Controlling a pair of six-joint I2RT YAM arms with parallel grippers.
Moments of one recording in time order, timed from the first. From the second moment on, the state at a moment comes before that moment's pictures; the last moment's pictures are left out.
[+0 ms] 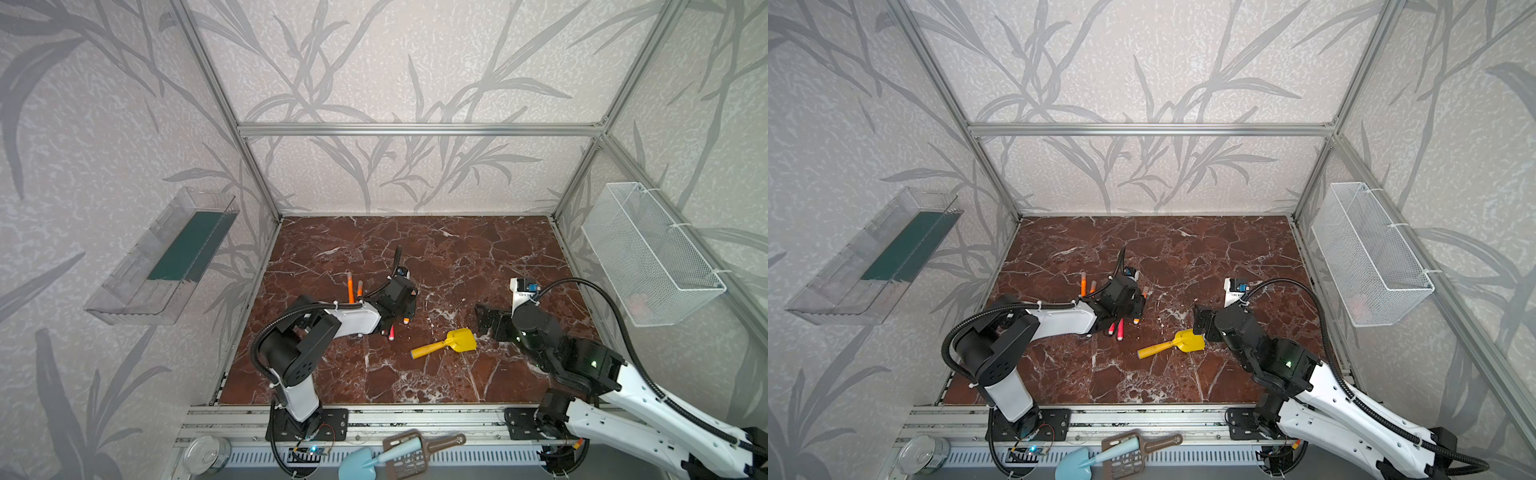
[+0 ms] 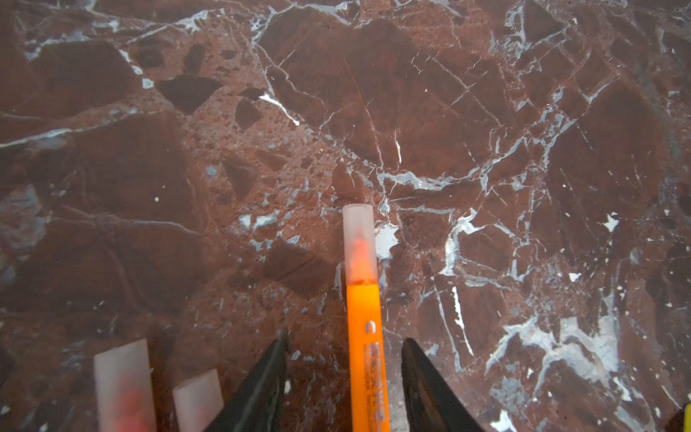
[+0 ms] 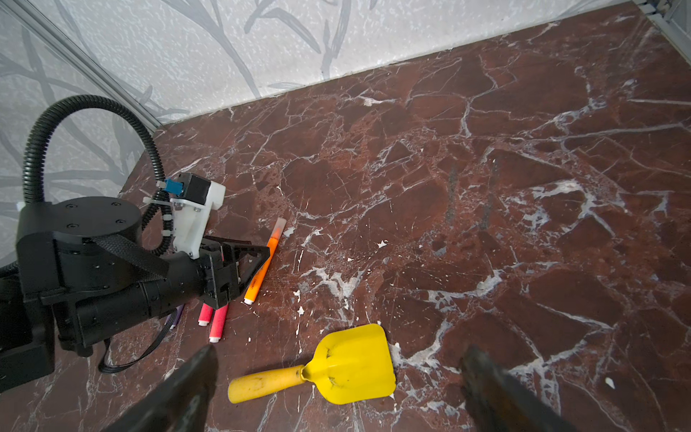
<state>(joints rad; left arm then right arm) -0.70 1.75 0.82 0.09 -0.18 -0.45 0.91 0.73 0.76 -0.68 0.49 0.73</state>
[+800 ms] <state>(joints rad) -0.46 0.94 0.32 0.31 -0.73 -0.18 0.36 1.04 0.43 0.13 0.63 0.05</state>
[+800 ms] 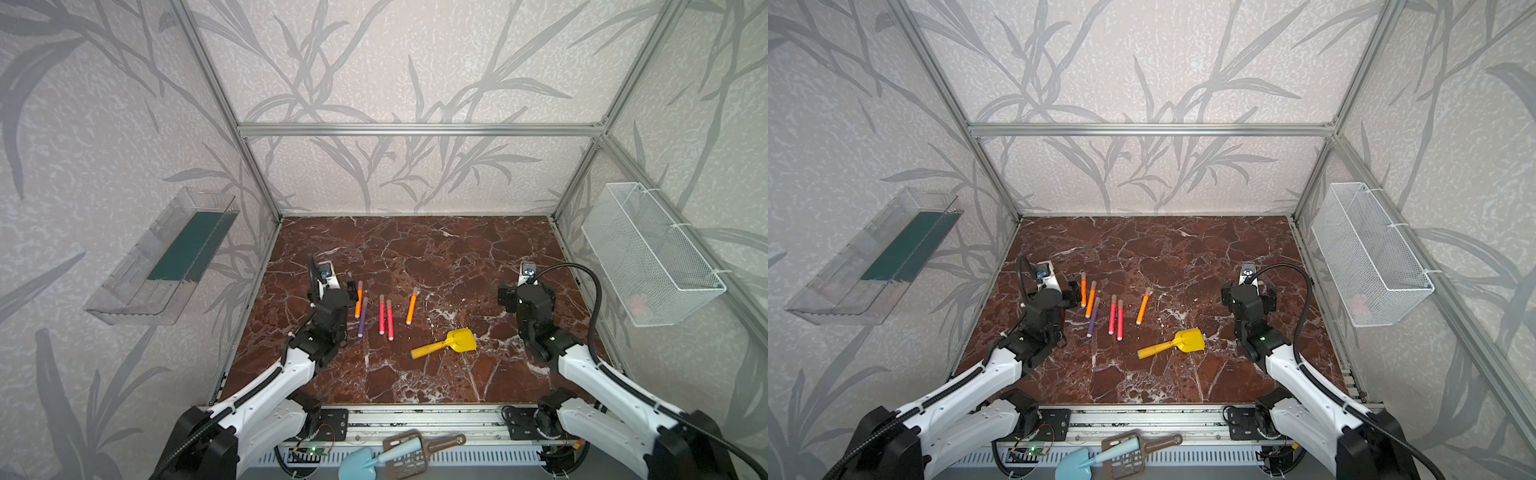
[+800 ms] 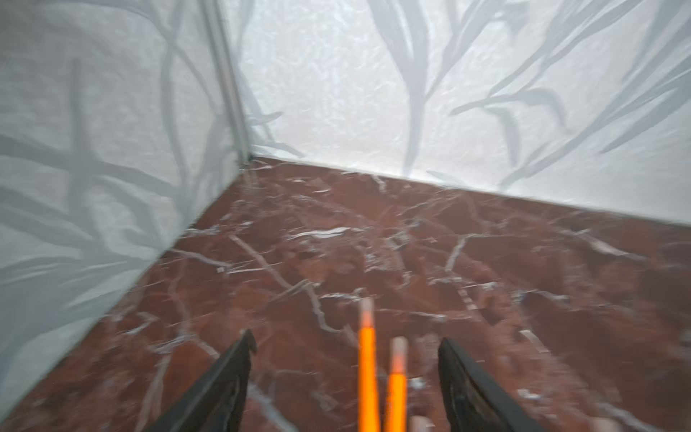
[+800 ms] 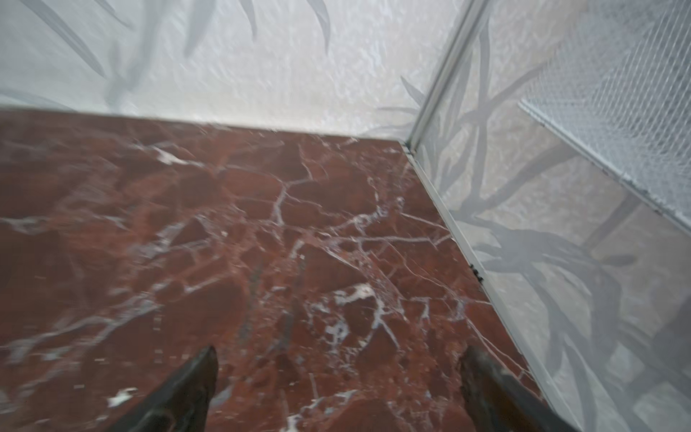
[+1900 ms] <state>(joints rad) -0.02 1.56 0.22 0.99 -0.43 -0.06 0.12 1.56 0.37 0.80 0.19 -0.05</state>
